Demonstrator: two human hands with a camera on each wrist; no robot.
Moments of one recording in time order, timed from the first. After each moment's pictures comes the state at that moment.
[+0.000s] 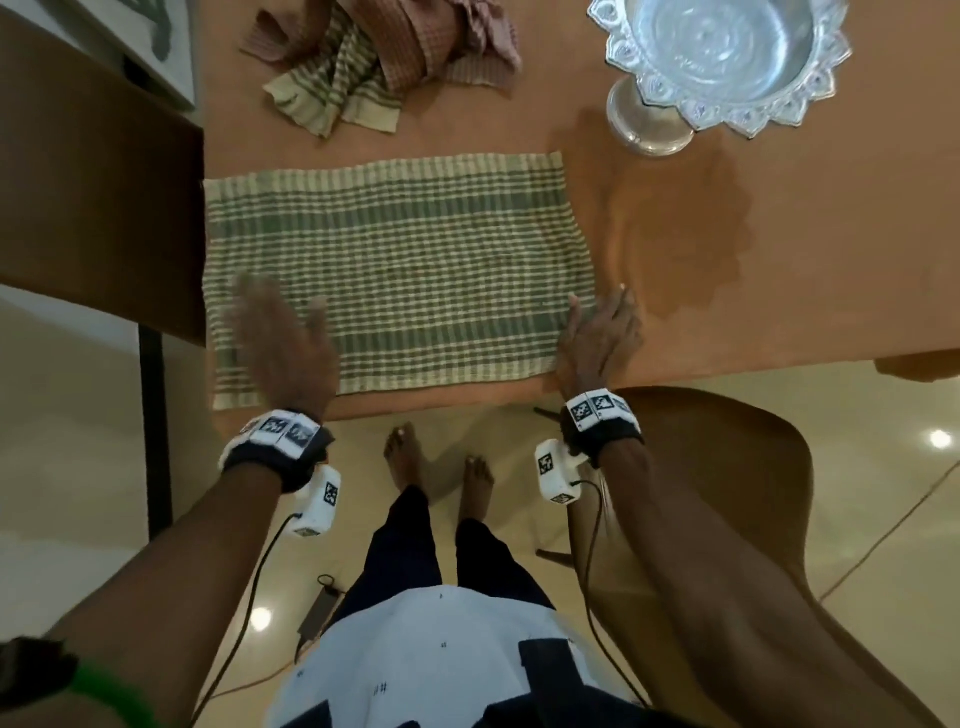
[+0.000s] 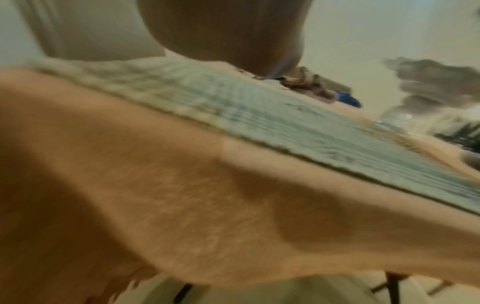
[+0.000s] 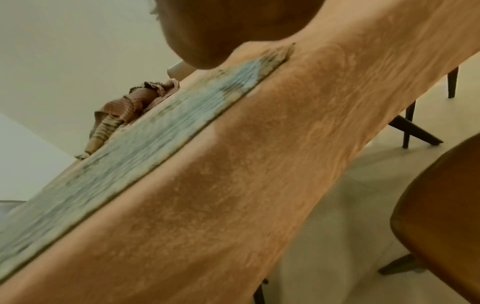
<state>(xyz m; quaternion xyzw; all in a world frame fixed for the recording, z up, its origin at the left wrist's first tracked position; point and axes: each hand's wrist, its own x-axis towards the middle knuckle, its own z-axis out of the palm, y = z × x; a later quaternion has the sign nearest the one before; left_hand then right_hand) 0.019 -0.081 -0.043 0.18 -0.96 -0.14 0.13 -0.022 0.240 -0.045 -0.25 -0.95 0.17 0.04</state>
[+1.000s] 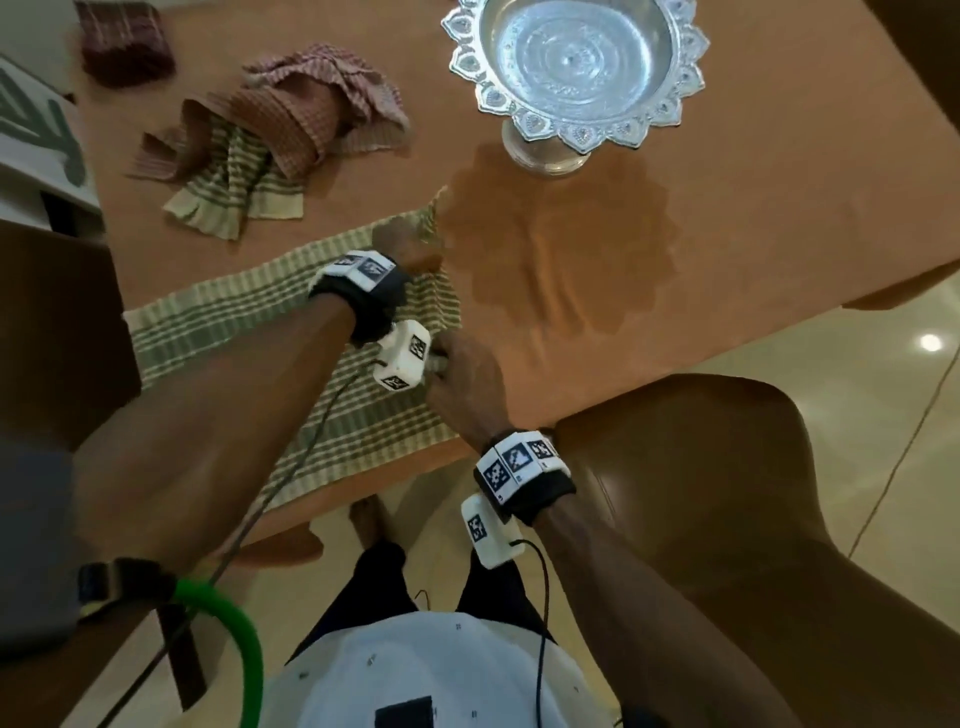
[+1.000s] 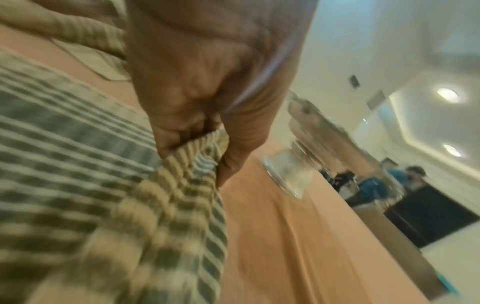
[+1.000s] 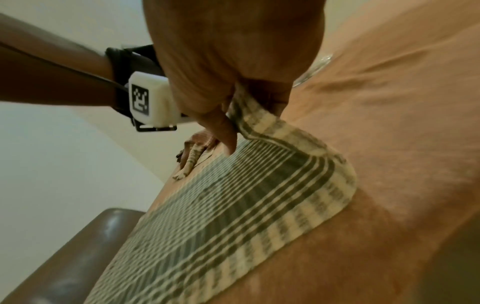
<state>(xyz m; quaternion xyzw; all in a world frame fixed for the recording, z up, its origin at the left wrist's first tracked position) -0.201 0.086 0.042 0.00 -0.94 -0.25 -0.24 -0.028 0.159 0.005 -0.07 -0.90 0.42 0.00</state>
